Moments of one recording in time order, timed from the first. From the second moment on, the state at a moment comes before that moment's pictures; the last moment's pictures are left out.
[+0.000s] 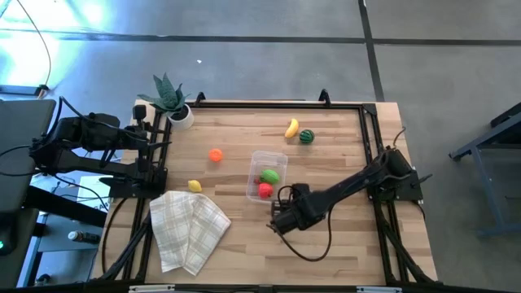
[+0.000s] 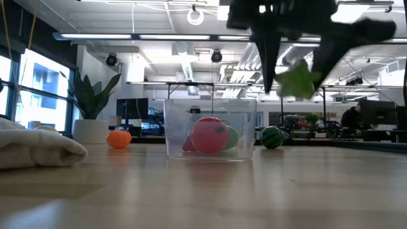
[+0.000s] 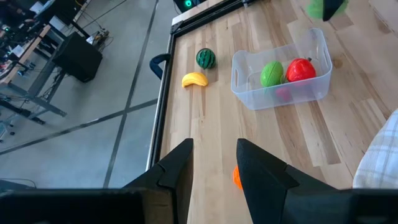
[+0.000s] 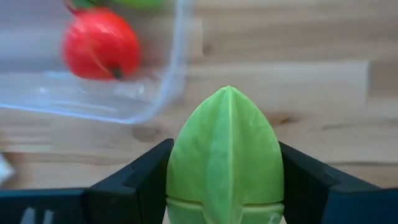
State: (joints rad) left arm 0.11 0.52 1.11 -1.12 -0.30 0.41; right arm 0.43 1.95 1.55 -1.13 0.29 2.03
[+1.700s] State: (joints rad) left arm 0.11 0.52 1.11 -1.12 -0.30 0.41; right arm 0.11 2.16 1.78 -1.12 0.20 1.46
